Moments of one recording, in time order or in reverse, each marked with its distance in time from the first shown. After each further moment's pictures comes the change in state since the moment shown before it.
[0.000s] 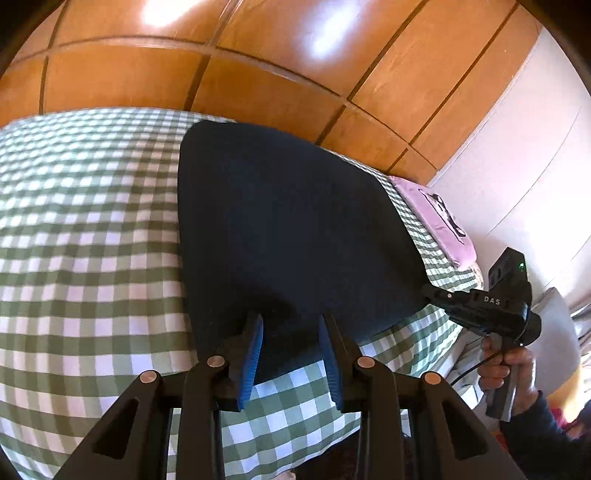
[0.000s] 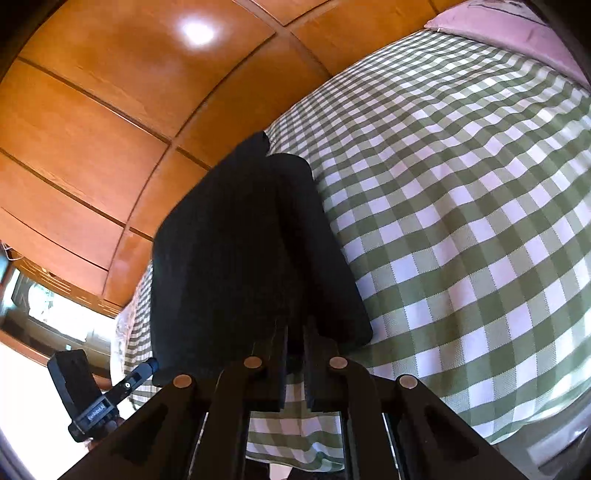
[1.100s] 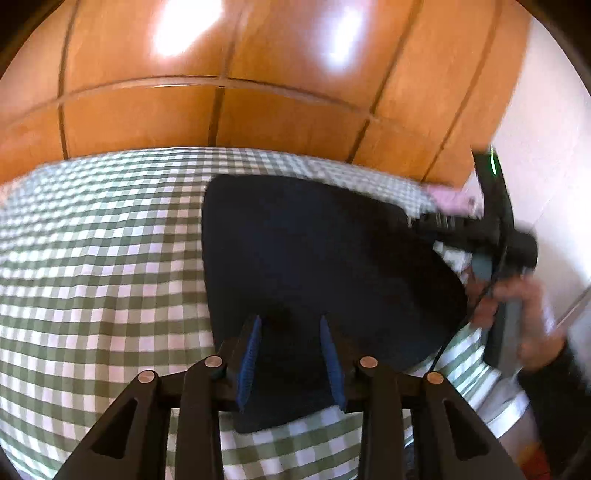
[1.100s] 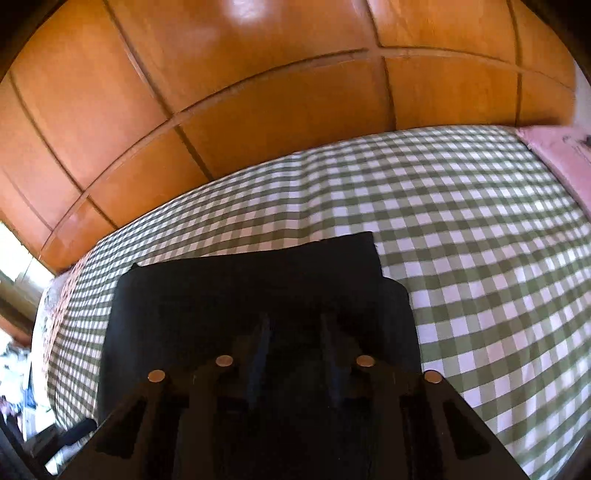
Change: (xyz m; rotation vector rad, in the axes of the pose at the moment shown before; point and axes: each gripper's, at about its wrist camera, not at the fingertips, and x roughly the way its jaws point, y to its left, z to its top) left arm -0.004 -0.001 0.034 0.032 -0.069 0.166; right arm 0.095 0.104 0.089 -0.323 -0.030 -0.258
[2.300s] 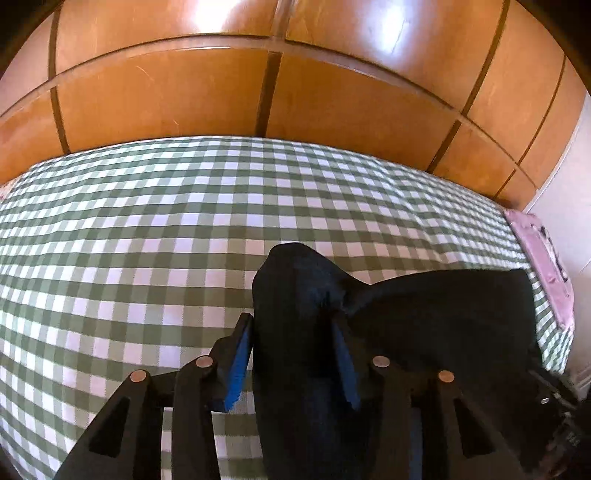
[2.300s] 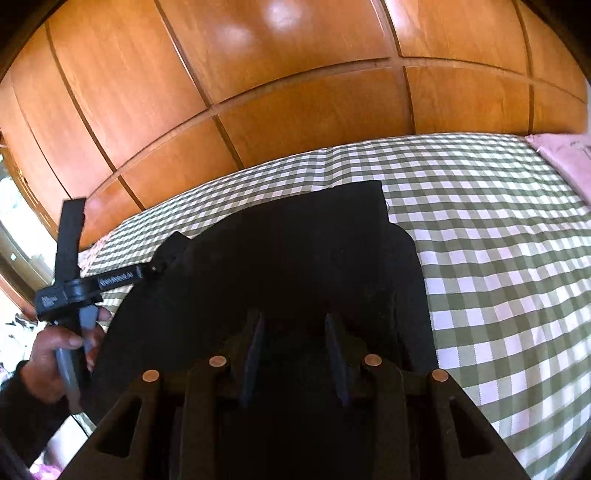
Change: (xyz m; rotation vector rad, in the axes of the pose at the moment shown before) left arm 0.122 0.046 0.086 -0.062 0.077 0.180; right arm -0.016 0.000 -0.051 -0.070 -0.059 0.072
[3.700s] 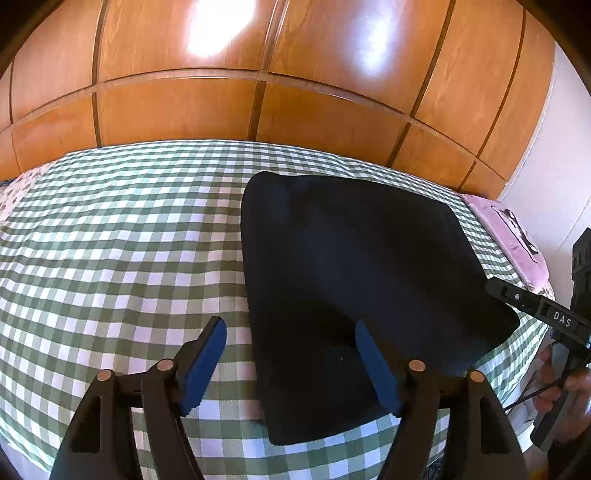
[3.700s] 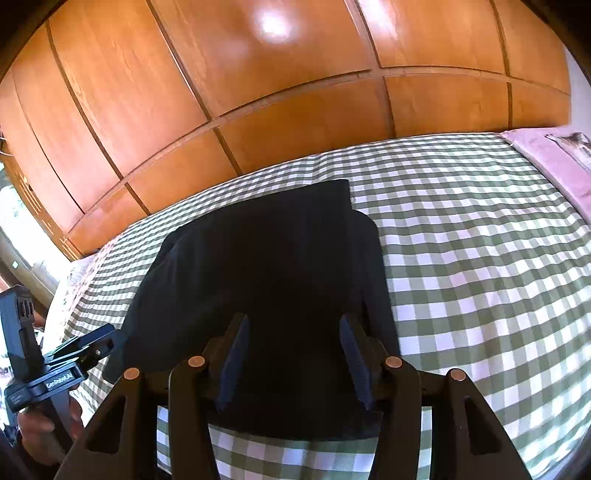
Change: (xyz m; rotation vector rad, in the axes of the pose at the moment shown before) left arm -0.105 -0.022 -0.111 0.030 -0.089 -0.029; right arm -0.054 -0.016 -0.021 0.030 -0.022 -0.019
